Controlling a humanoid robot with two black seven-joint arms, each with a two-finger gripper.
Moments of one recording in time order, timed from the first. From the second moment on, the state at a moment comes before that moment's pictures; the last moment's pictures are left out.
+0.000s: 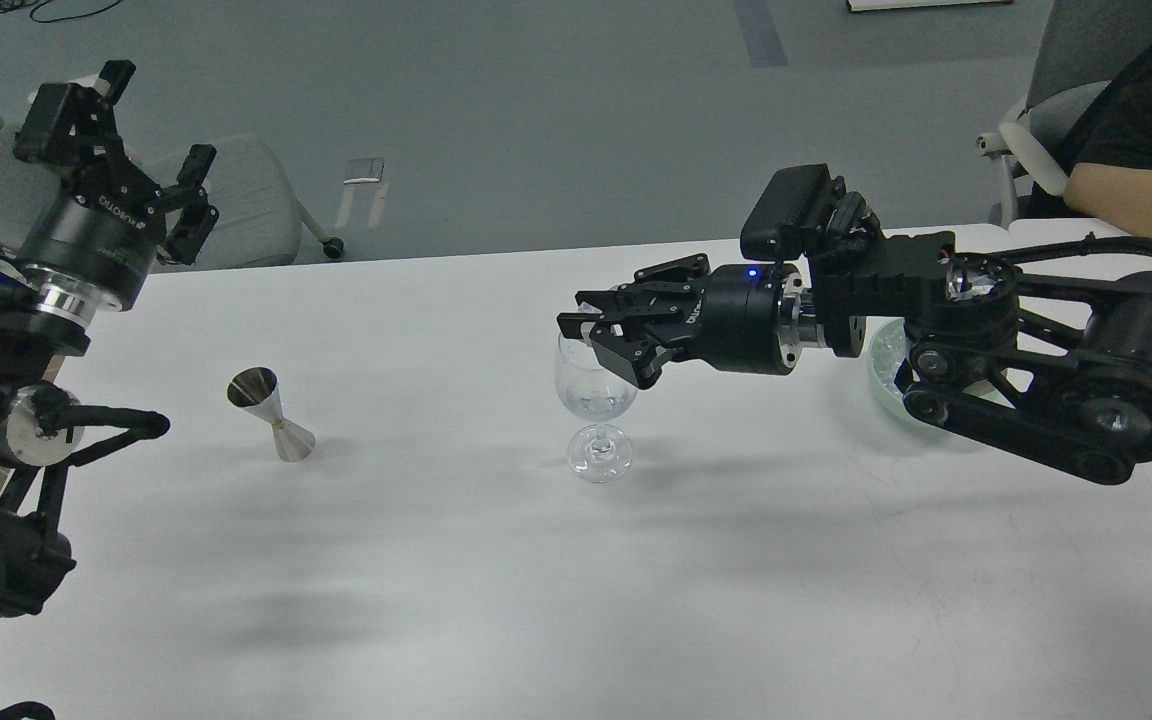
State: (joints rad) left arm -0.41 0.39 -1.50 -1.13 0.79 -0.36 -0.19; right arm 1.09 -0.47 0.21 1.41 -1.73 0.13 0.25
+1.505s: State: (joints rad) left arm -0.56 0.36 -1.44 -0.90 0.78 -0.42 -0.15; right arm 0.99 -0.20 0.73 0.63 -0.58 0.13 0.38
